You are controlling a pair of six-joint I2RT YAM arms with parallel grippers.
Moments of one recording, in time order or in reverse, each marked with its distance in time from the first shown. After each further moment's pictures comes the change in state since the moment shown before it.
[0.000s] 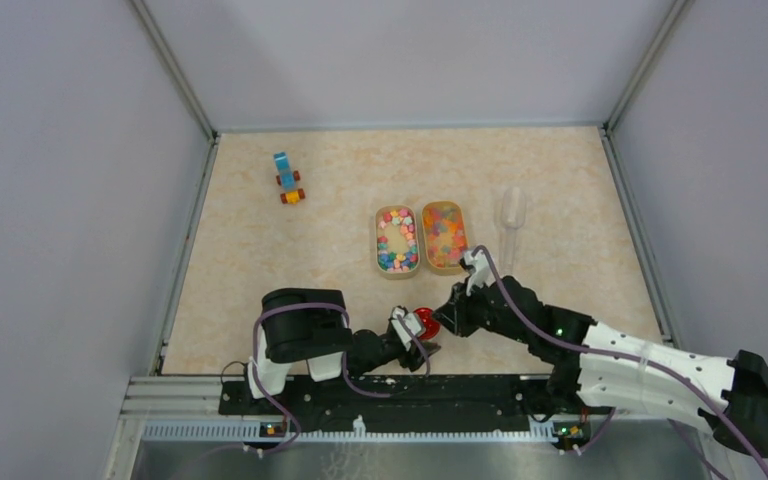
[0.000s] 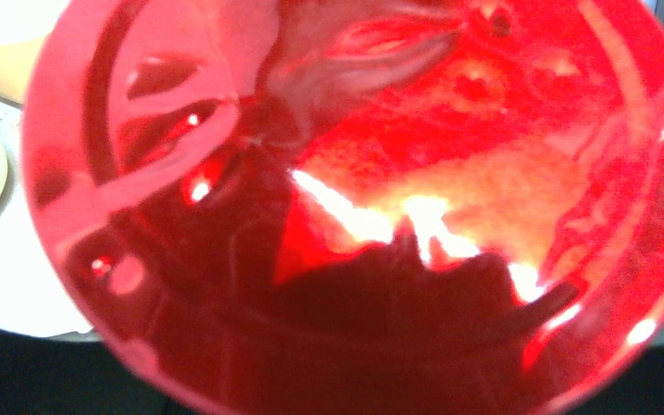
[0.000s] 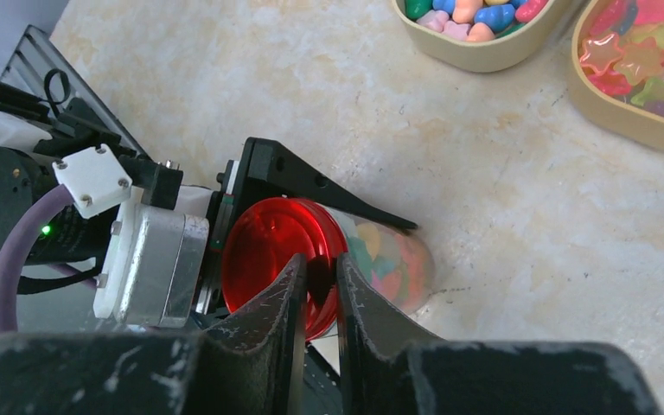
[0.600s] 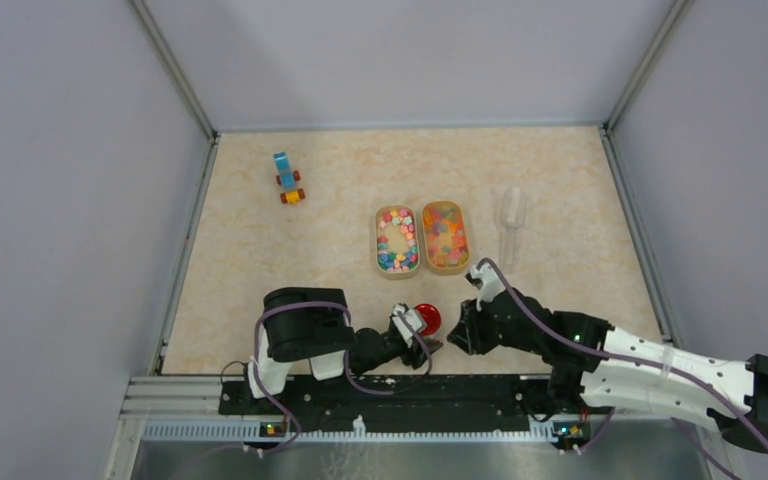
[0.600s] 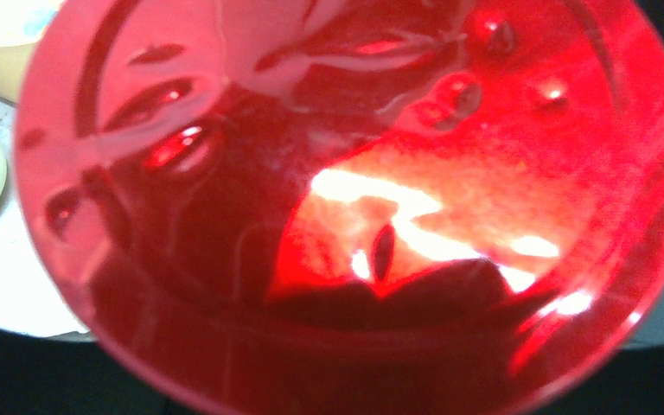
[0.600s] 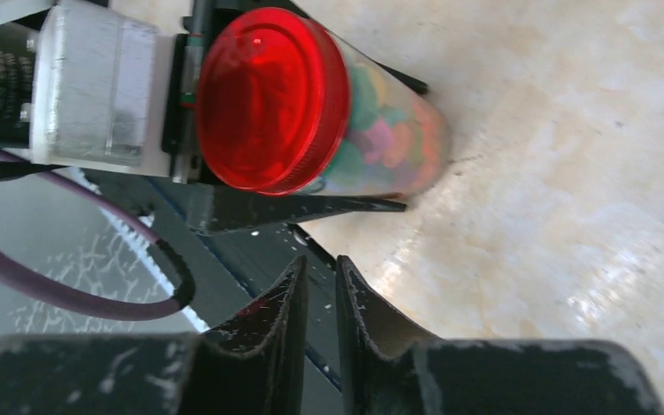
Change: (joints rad) left arm 0.007 0.007 0.017 0.000 -0.006 -0.025; right arm 0.095 -0.140 0.008 -0.323 0.044 0.116
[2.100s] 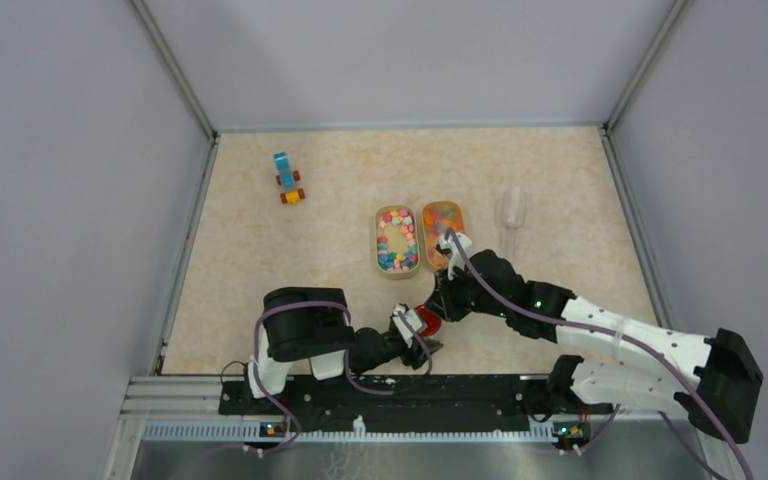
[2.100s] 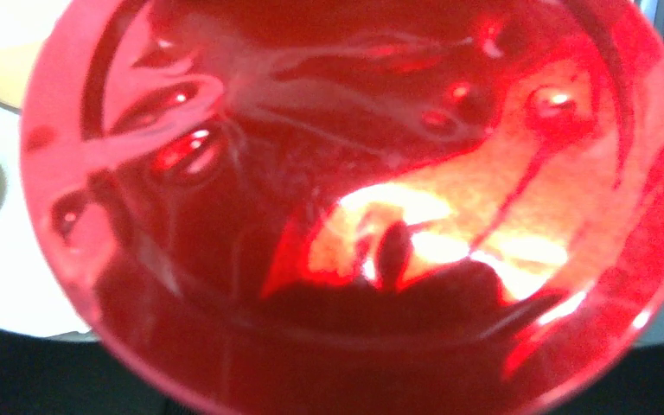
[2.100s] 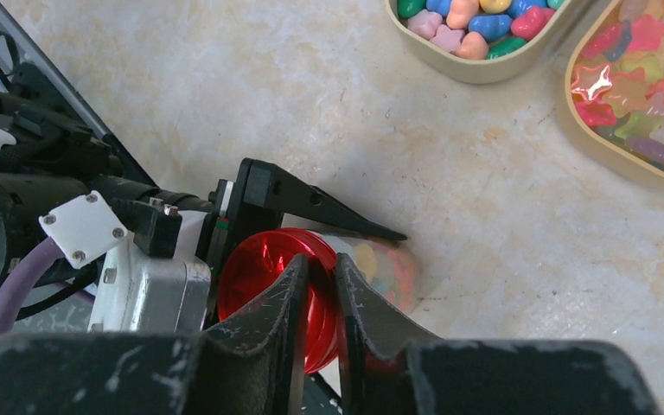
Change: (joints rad) left arm 0.002 0.000 0.000 0.000 0.007 -0.002; right arm -0.174 0.356 0.193 0.208 -0.139 -0.242
